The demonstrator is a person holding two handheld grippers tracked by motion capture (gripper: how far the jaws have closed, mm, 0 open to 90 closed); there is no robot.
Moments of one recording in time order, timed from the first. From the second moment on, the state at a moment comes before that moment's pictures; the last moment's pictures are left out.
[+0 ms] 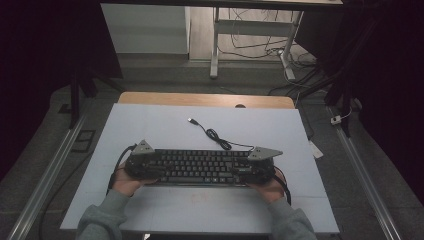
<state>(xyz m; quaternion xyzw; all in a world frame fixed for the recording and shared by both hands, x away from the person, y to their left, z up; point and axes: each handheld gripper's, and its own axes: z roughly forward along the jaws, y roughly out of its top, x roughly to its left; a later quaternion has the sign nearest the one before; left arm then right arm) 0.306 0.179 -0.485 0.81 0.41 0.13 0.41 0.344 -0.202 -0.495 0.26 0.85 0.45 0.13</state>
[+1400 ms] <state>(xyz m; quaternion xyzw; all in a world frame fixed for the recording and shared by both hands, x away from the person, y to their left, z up) 0.294 0.131 -0.482 0.83 0.33 0.08 0.43 0.339 -0.216 -0.489 0.27 0.84 0.45 0.14</state>
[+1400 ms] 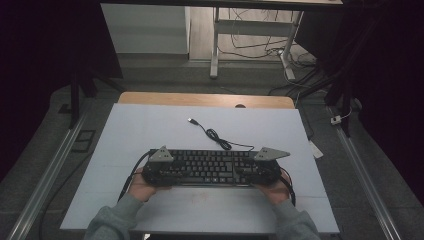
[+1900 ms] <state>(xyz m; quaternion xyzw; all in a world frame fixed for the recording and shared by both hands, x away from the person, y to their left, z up) 0.296 0.110 -0.503 0.86 0.33 0.07 0.39 0.341 -0.214 -0.492 0.27 0.84 0.45 0.14</state>
